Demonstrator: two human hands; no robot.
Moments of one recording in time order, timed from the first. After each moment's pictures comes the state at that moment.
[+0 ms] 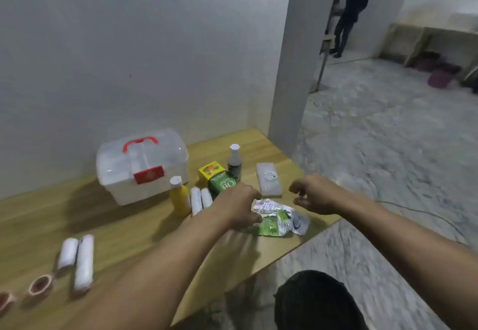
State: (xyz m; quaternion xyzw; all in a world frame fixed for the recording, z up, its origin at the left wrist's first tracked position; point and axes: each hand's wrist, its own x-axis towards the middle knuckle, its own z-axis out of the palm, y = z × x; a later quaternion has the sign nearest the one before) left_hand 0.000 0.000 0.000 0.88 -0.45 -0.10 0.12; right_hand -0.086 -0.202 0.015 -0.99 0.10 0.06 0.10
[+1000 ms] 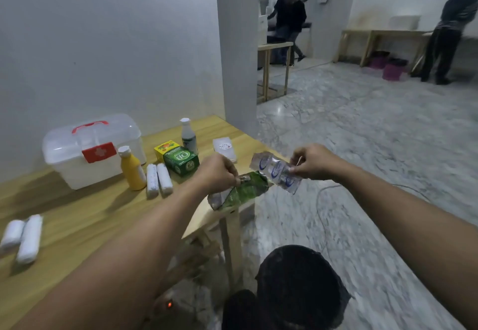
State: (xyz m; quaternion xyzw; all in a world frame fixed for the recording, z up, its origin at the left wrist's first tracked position) left_hand -0.081 -0.037 -0.014 0.88 -0.34 -0.13 0.30; right_hand -0.210 -0.242 -0.008 -0.92 0.24 -0.05 0.29
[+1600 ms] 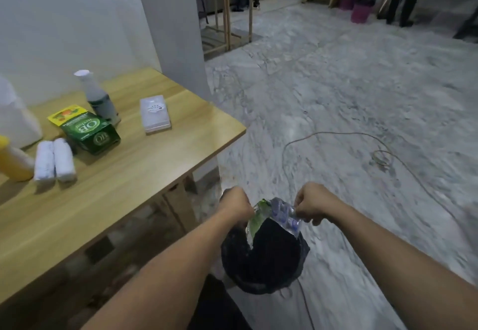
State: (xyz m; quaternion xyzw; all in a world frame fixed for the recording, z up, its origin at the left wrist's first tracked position) left_hand -0.160 -0.170 -0.201 0.88 -0.30 -0.32 0.20; right_hand -0.299 -0.302 -0.171 -0.83 0.44 0.15 0.32
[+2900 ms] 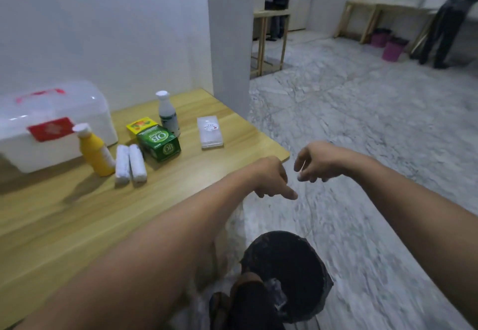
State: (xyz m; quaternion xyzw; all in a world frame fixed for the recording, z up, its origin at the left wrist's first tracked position) left_hand -0.119 -0.139 -0.041 0.81 -0.45 -0.33 0.19; right_hand -0.200 -0.281 -0.023 -0.92 0.27 0.15 0.25
